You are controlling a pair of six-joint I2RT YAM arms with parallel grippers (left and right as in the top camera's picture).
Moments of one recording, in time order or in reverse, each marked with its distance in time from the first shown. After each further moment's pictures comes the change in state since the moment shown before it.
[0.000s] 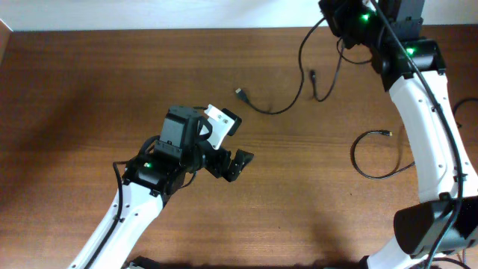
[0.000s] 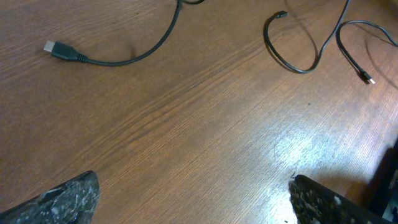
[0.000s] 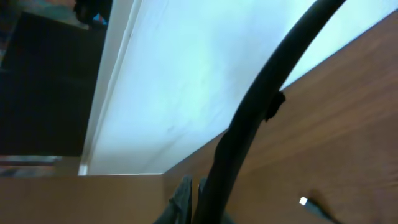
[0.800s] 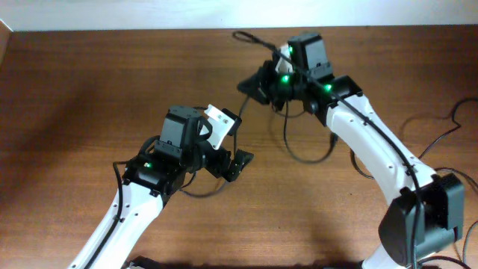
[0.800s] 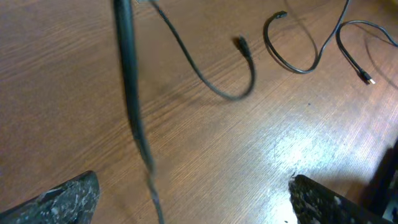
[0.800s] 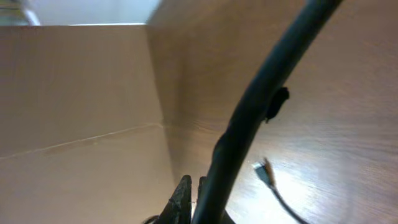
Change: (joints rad) left arm 0.000 0.000 0.000 0.000 0.000 0.000; right arm 0.290 0.001 -0.293 0.041 -0.289 0.055
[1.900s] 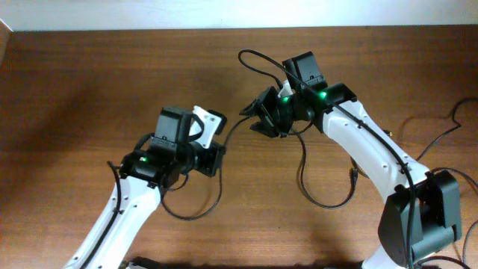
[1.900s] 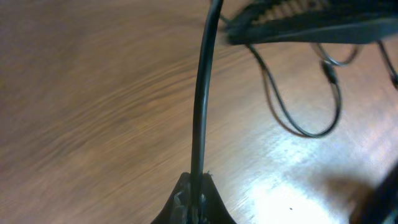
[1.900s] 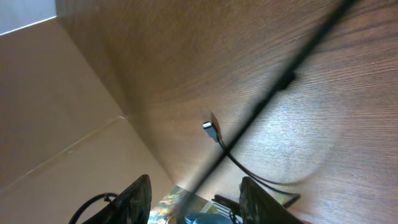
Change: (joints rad) left arm 0.050 0.034 0.000 -0.099 -0.042 -0.078; right arm 0.015 0.000 -0.120 -0.222 -0.012 0.108
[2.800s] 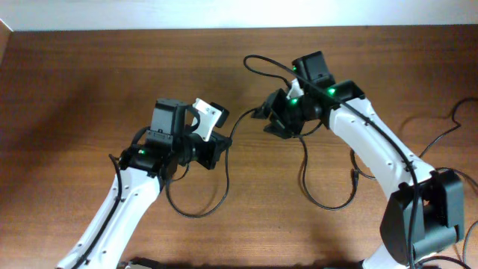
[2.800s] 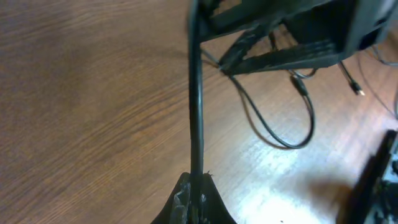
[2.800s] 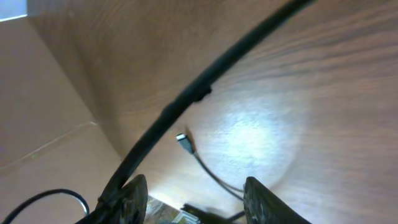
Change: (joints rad) left arm 0.068 0.052 0.000 0.103 0.178 0.079; right arm -0.036 0.000 0.000 -0.094 0.057 -0.148
